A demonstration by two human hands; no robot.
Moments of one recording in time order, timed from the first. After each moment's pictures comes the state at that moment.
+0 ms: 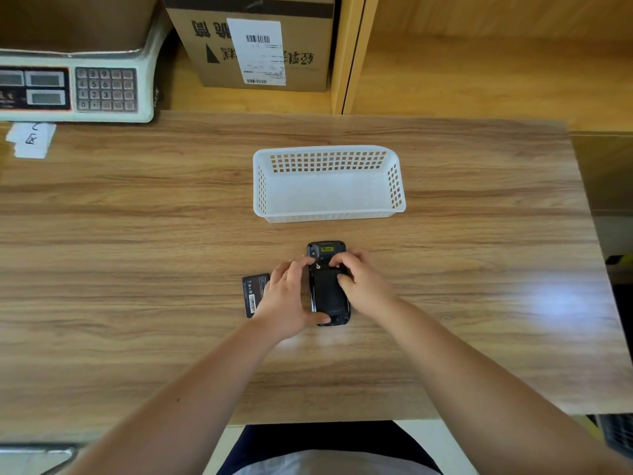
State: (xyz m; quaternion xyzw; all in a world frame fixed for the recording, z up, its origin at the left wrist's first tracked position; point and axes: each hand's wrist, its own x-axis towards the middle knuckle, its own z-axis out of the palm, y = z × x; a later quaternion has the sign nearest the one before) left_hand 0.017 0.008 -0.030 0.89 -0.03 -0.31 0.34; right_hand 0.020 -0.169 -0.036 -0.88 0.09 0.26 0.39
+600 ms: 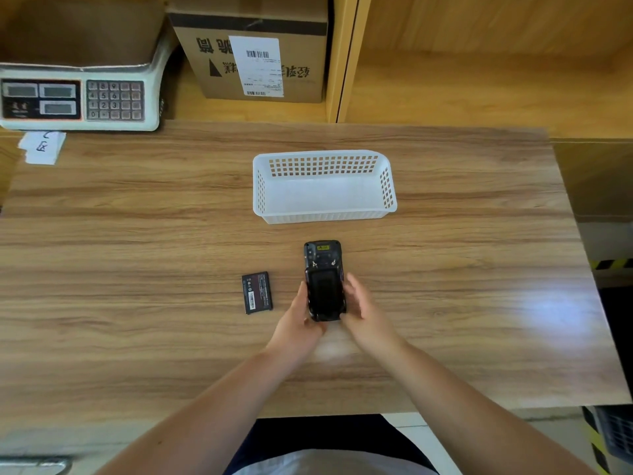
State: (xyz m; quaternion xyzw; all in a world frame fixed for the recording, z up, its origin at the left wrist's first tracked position) left_hand -0.037 -0.010 -0.018 0.76 0.10 -0.37 0.53; right_hand -0.049 -0.161 -0.016 -0.78 0.19 0.27 0.53
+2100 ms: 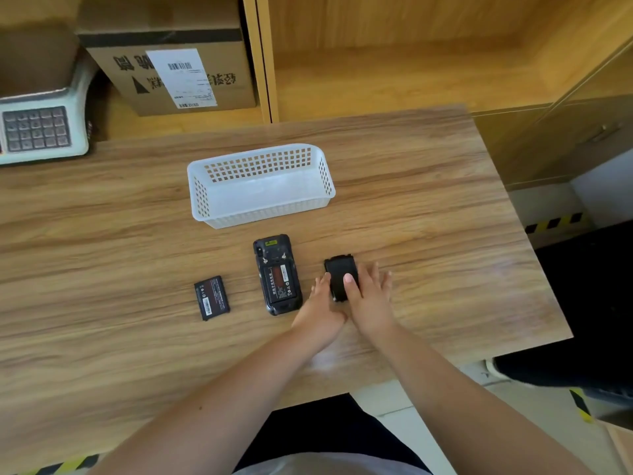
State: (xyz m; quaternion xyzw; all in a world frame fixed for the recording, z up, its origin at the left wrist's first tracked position) left_hand -0.047 -0.111 -0.009 0.81 -0.02 -0.44 0.38; right_hand -0.076 -0.222 -0.019 -0.86 0.32 0.19 0.36
